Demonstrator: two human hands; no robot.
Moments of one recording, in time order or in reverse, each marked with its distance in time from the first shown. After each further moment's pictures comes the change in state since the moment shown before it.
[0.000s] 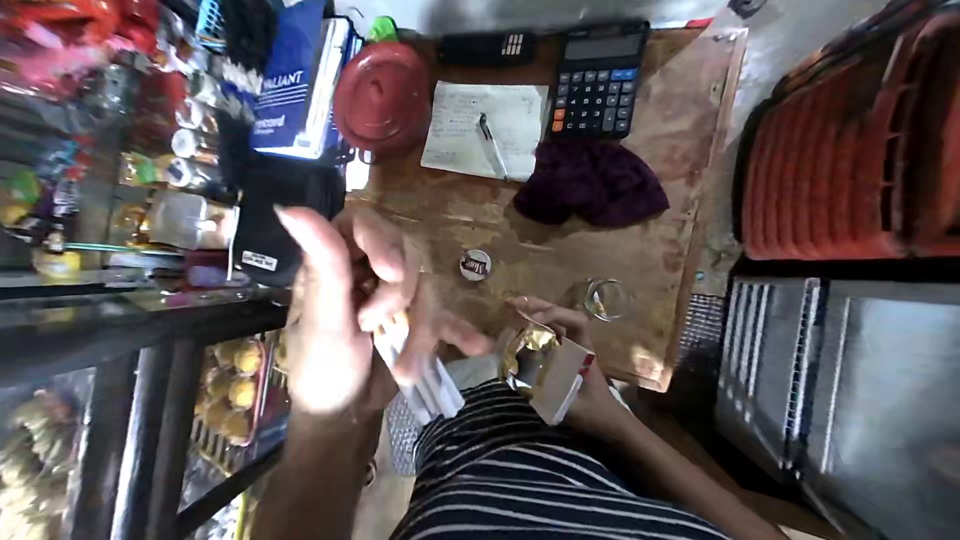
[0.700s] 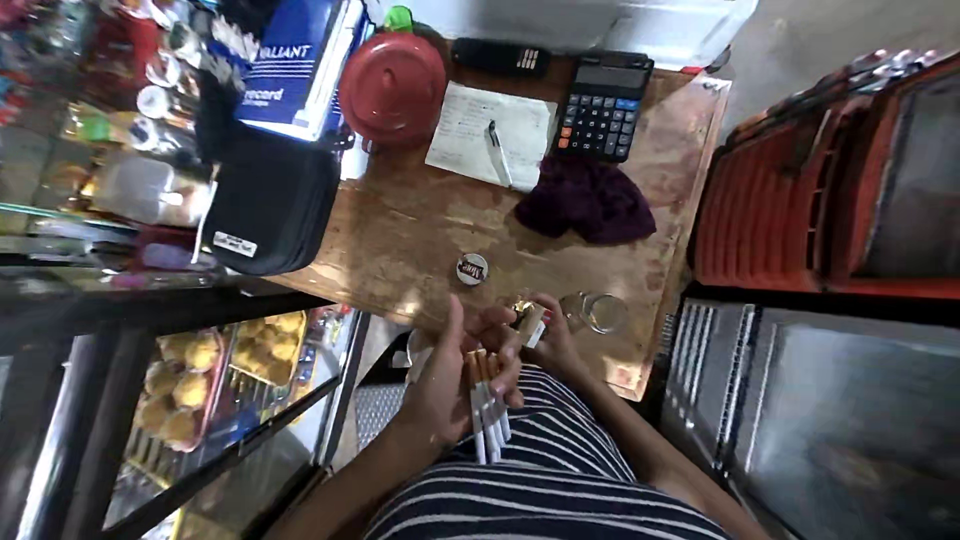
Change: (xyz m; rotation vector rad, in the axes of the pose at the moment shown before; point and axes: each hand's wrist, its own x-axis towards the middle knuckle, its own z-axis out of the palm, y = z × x) left_hand -0.053 -0.090 -0.025 -0.475 0.152 -0.556; right_hand -0.024 0.101 -0.055 -0.310 0.026 0.206
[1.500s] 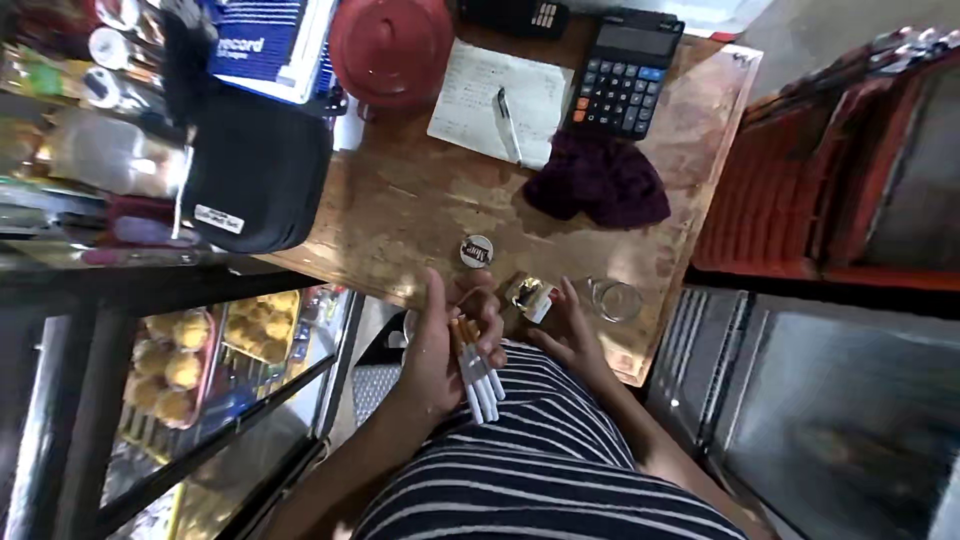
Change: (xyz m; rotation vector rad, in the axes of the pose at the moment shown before) left_hand 0.006 0.012 -0.019 -0.040 0.166 0.108; right_hand -0.026 -0.033 -0.016 -0.281 -0.039 0.285
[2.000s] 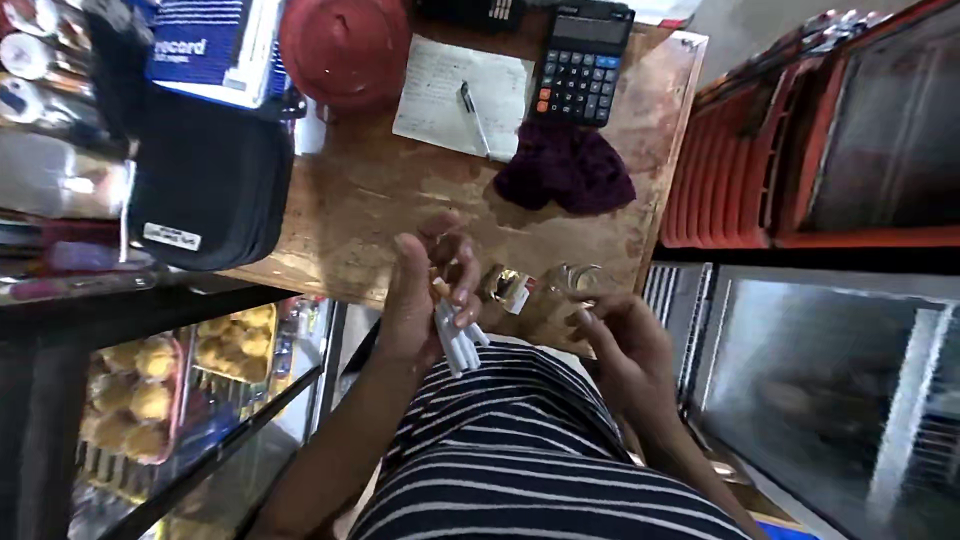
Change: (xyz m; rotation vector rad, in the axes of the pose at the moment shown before) left_hand 0.036 0.016 0.004 0.100 -0.288 0.236; right_hand -0.023 -0.109 -0.033 0.082 0.287 -0.138
